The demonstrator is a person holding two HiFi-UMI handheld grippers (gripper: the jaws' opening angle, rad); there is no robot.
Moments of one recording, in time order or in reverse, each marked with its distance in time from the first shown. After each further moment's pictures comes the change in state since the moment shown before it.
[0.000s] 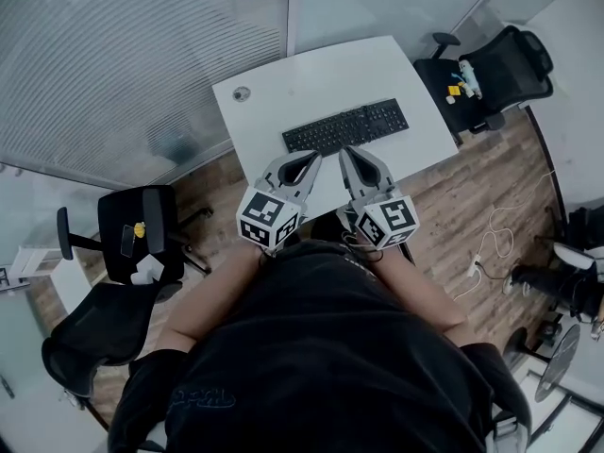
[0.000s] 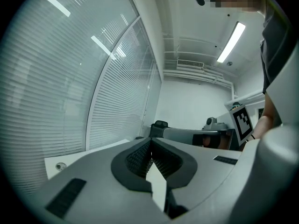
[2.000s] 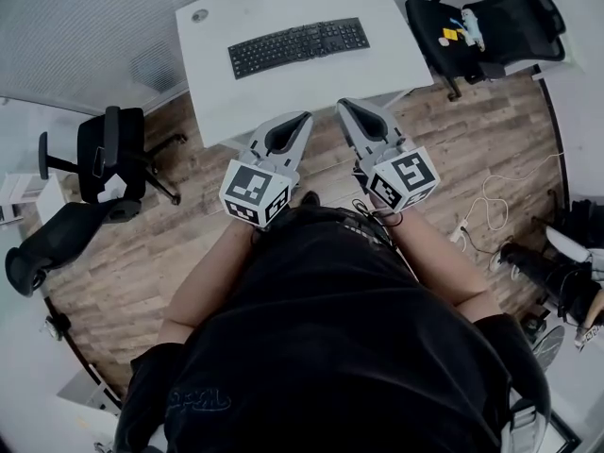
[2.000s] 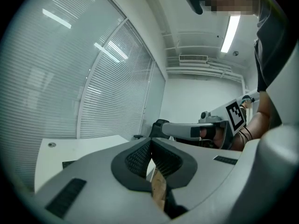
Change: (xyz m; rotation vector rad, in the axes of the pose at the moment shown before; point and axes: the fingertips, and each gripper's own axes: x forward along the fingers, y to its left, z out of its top) left arm 0.051 -0.215 -0.048 -0.013 -0.013 0.155; right arm -0.200 -0.079 -0.003 -0.017 0.075 0.258
